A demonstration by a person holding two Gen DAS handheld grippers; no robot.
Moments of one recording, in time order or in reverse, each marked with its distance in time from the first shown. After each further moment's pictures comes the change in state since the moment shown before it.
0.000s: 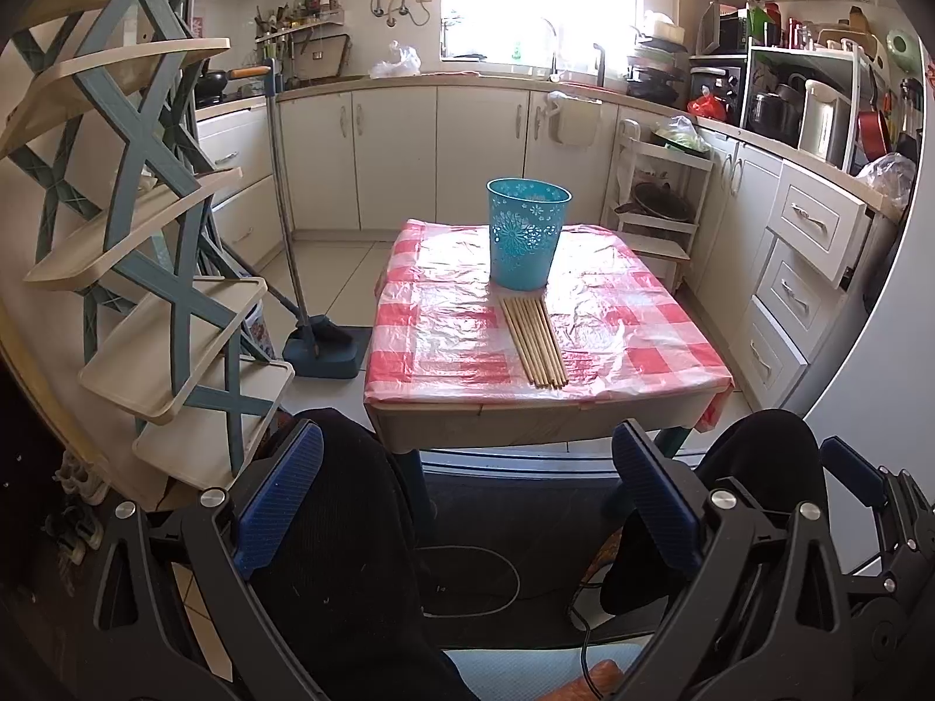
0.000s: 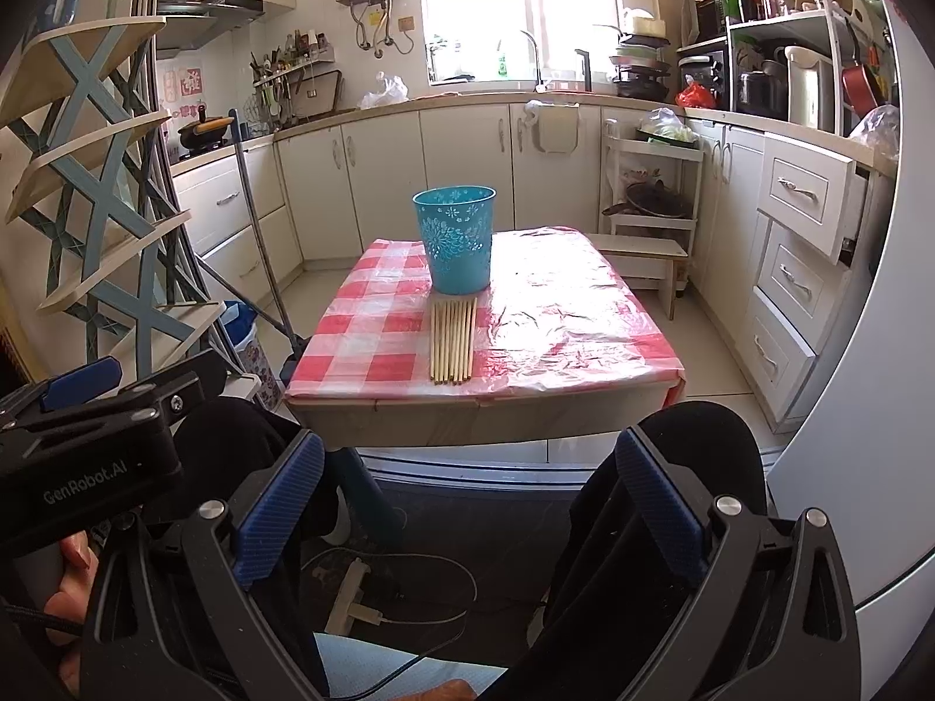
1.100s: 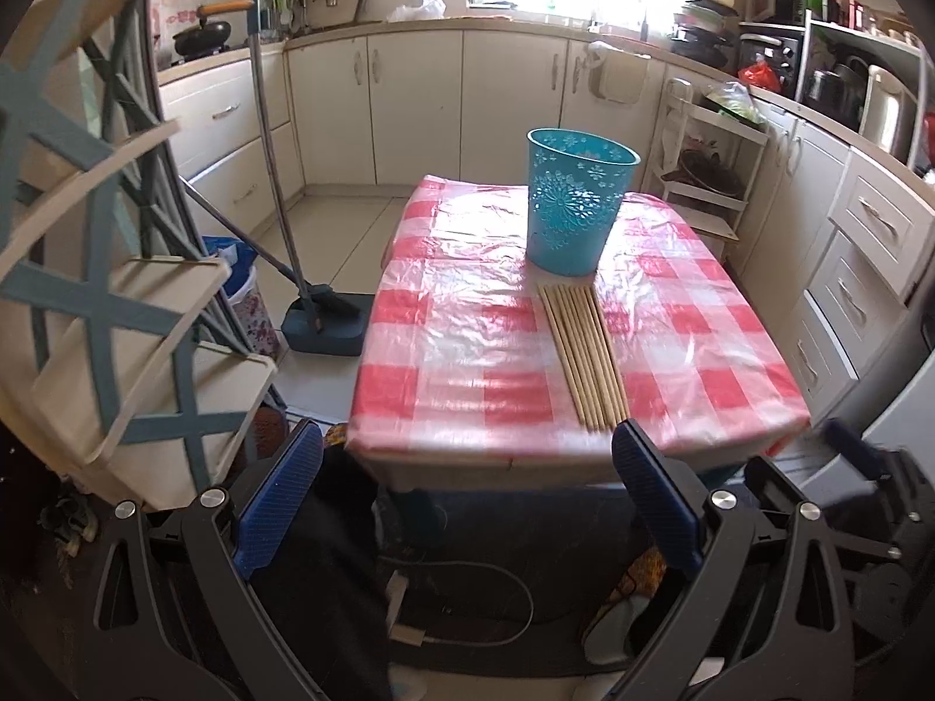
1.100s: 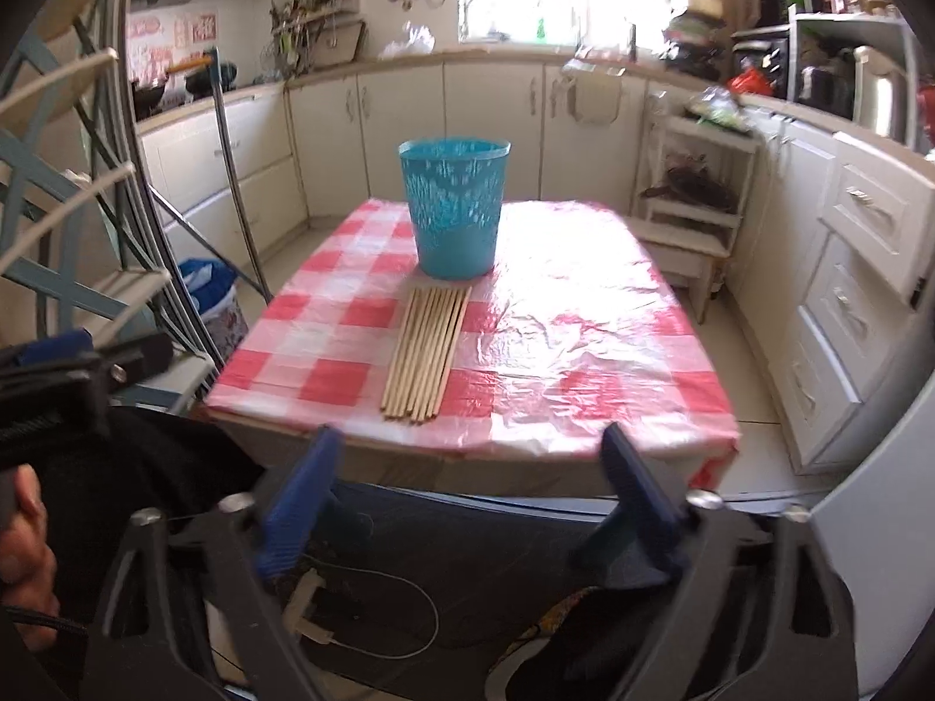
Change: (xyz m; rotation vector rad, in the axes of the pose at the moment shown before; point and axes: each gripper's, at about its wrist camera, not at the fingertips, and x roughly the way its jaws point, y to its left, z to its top) left arm 0.155 0.007 0.052 -0.053 0.134 0.059; right arm 0.180 -0.036 0.050 -0.106 0.145 0.063
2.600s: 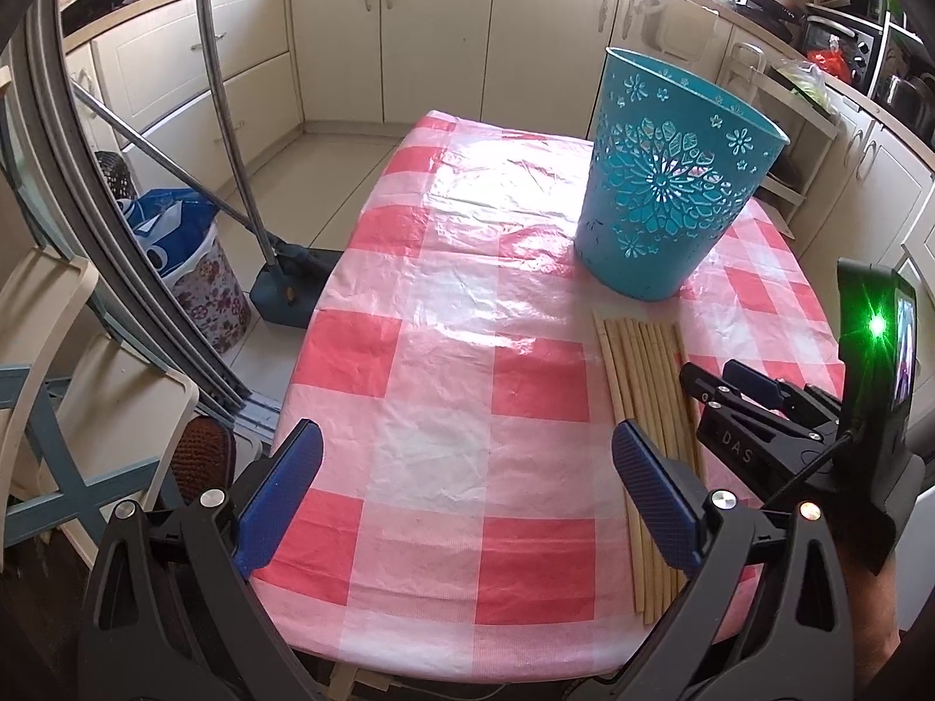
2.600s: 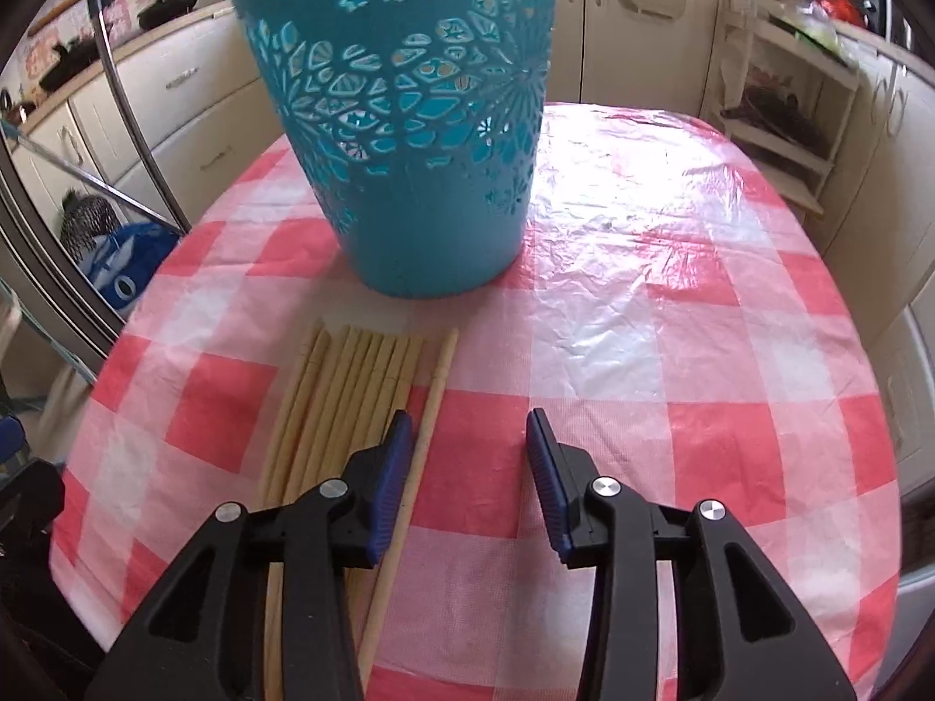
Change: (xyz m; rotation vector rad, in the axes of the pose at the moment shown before) left arm 0.183 -0.006 0.064 -0.071 0.152 0.030; right arm 0.237 -0.016 0.095 -0.023 0.203 0.033
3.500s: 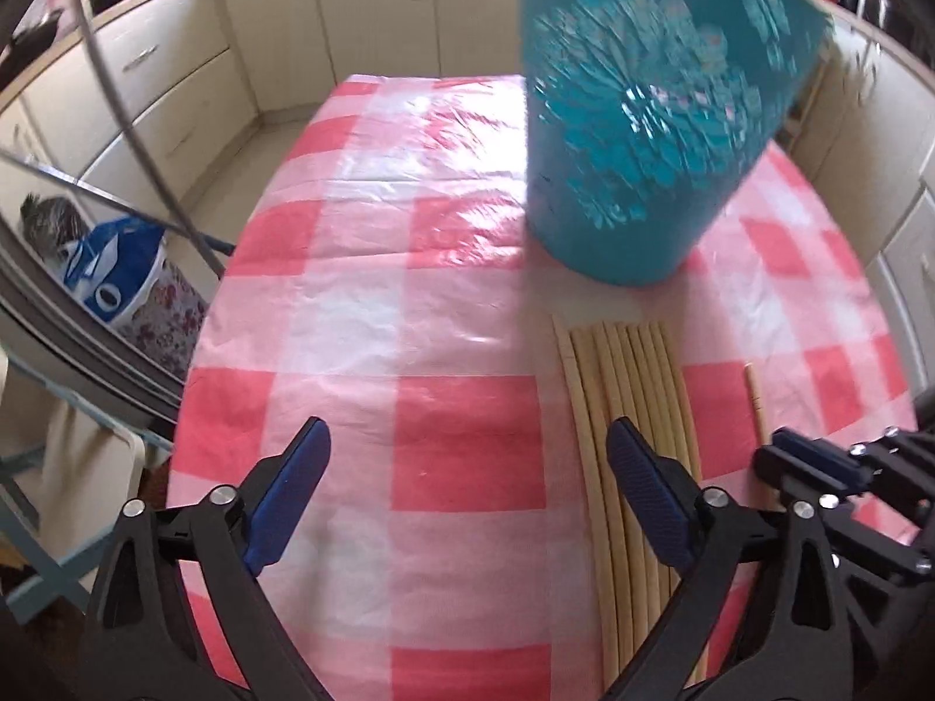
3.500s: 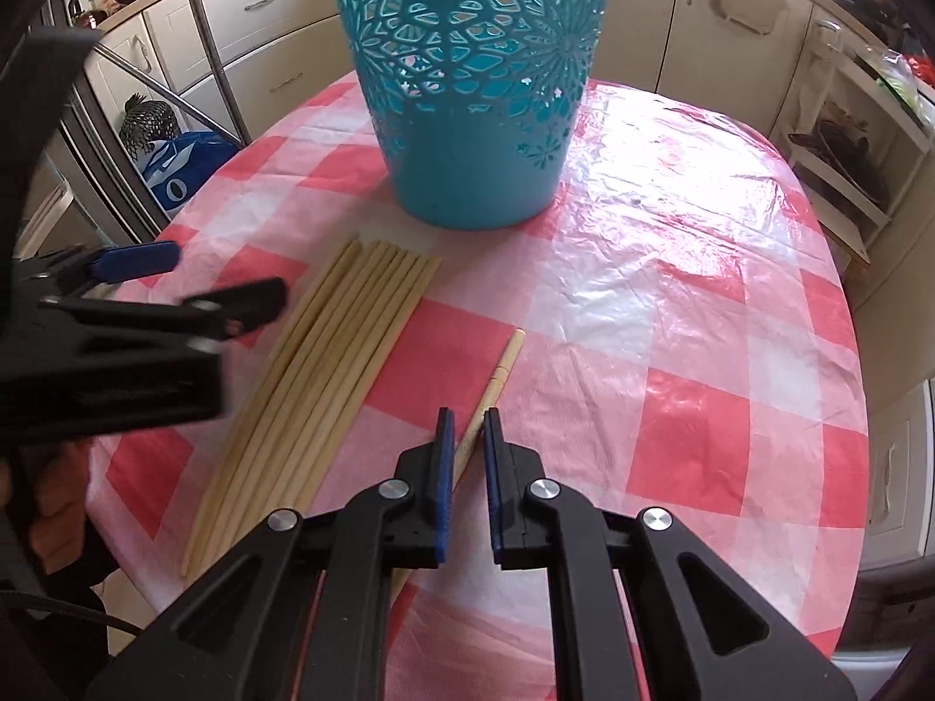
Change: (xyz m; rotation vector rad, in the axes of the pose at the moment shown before) left arm 0.083 -0.057 0.029 0.146 0.107 0.027; right arm -0.017 -0.021 -0.016 -0.188 0.105 0.116
